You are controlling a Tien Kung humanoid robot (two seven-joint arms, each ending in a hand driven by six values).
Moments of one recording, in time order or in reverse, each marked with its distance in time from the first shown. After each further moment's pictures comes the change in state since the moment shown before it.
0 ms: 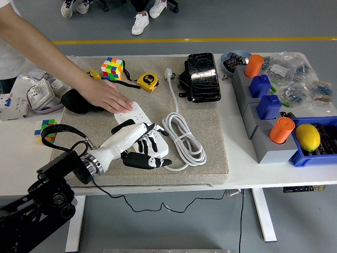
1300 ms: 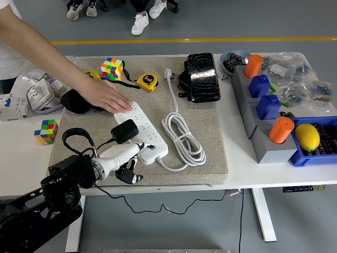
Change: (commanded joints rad) left arm -0.041 -0.022 0.056 0.118 0.089 -0.135 0.197; right arm -0.002 -0.007 -0.003 0.004 -0.001 -0.003 0.002
